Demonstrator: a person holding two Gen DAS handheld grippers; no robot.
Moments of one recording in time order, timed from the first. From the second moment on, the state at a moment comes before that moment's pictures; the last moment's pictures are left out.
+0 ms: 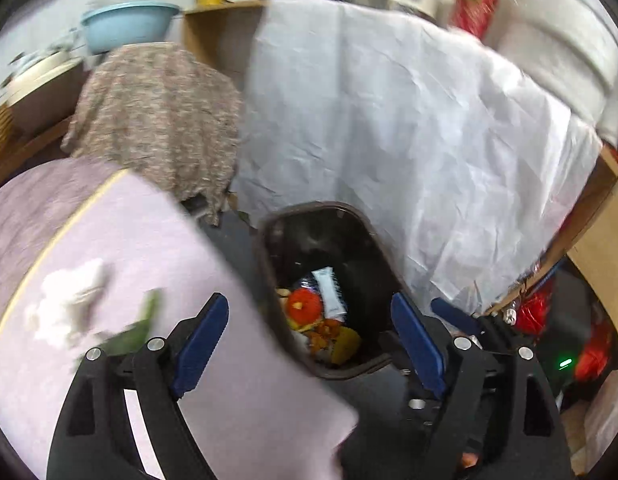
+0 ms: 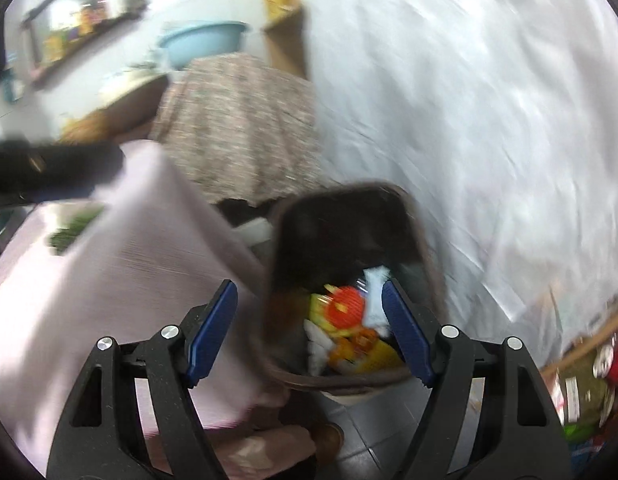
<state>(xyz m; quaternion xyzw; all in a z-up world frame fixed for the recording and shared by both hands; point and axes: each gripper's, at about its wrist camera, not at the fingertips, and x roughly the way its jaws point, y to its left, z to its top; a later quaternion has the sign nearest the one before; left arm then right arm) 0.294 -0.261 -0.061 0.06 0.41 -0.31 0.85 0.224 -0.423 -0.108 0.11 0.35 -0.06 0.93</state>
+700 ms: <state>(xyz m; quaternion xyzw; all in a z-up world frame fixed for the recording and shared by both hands) 0.337 -0.087 -0.048 0.02 0.40 -0.18 0.90 0.325 -0.264 -0.055 0.12 0.45 0.08 0.88</state>
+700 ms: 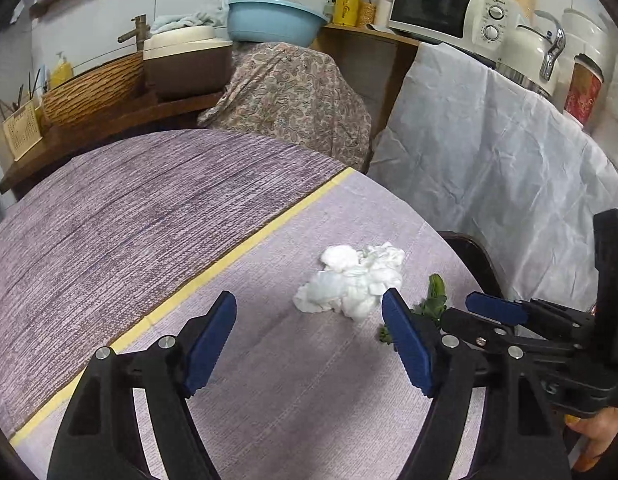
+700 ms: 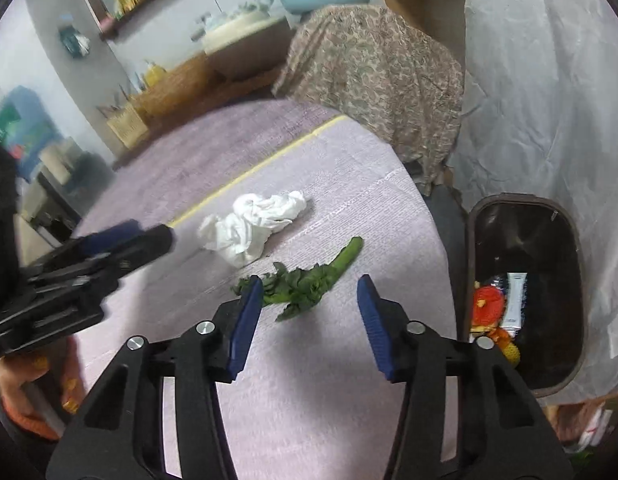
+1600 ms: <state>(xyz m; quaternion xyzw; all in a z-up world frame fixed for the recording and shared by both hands) 0.347 -0.133 -0.067 0.08 0.42 -0.22 0.88 0.290 -0.289 -0.017 0.10 0.37 0.07 0.92</state>
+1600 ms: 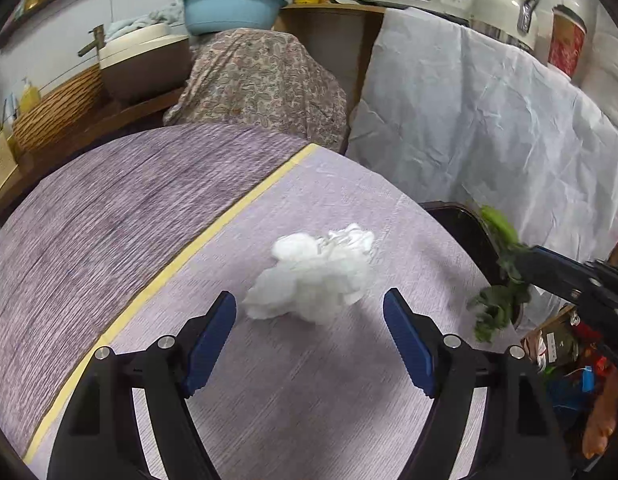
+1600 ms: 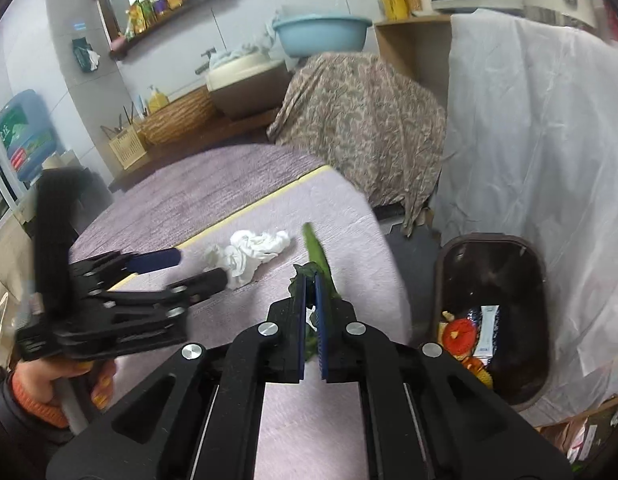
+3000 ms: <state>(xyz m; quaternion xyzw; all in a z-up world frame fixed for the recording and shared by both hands) 0.313 -0.243 -0.019 0.06 0.36 -0.29 0.88 0.228 -0.378 -0.010 0.12 0.31 0.00 0.94</state>
